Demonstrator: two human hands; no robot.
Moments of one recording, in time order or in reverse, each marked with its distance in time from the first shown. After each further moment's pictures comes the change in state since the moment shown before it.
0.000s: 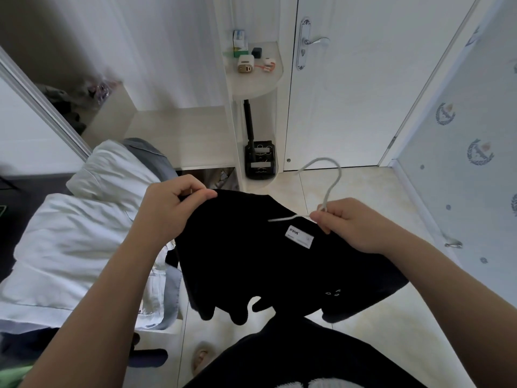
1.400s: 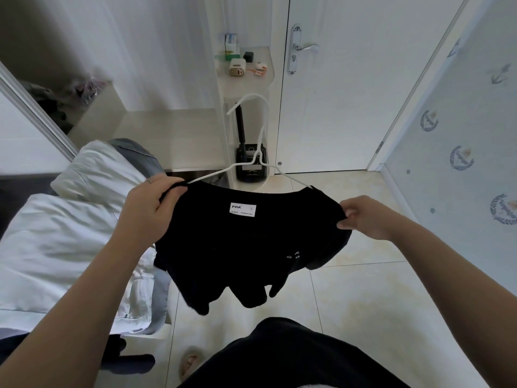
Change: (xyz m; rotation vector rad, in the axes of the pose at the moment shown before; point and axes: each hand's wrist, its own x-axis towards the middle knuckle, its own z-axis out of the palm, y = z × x) left_hand -0.001 -0.023 -0.004 0.281 0.069 0.078; right_hand 0.017 0.089 -0.033 -0.100 -0.040 0.297
